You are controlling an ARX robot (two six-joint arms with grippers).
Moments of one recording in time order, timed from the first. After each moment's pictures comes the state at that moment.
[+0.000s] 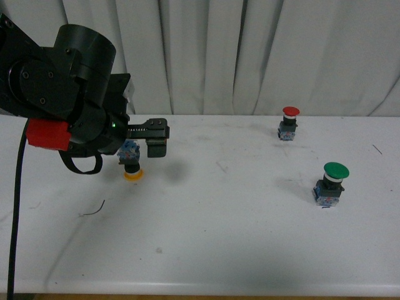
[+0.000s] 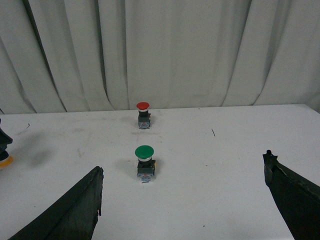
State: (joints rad) left arm -0.21 2.16 1.30 0.11 -0.08 -0.15; right arm 0.00 0.00 0.01 0.00 0.00 0.00
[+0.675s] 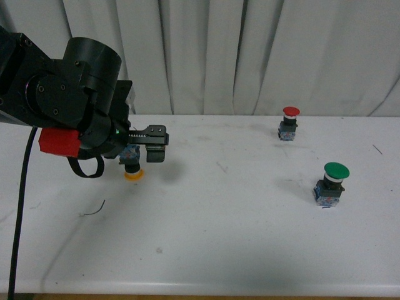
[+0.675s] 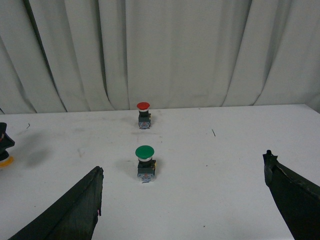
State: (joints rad) left arm -0.22 2.22 1.33 0.13 -0.13 -0.12; right arm 0.00 0.00 0.01 0.00 0.00 0.00
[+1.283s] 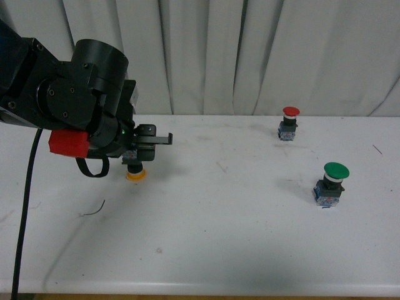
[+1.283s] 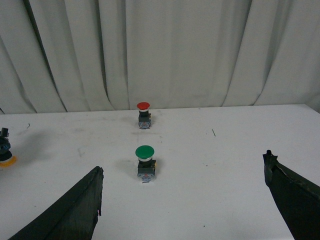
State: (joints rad) left arm -0.23 2.24 1.35 0.14 -0.17 -0.13; right arm 0.00 0.00 0.01 0.00 0.00 0.00
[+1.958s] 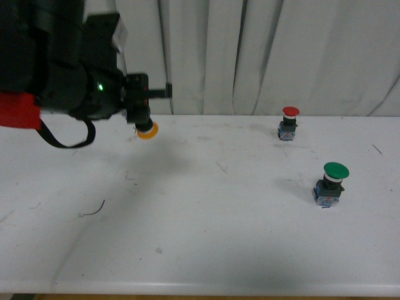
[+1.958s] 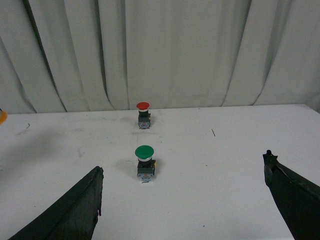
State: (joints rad) left arm -0.26 1.91 1.10 0.33 -0.06 -0.13; right arm 0.00 0.00 0.01 0.00 0.00 0.00
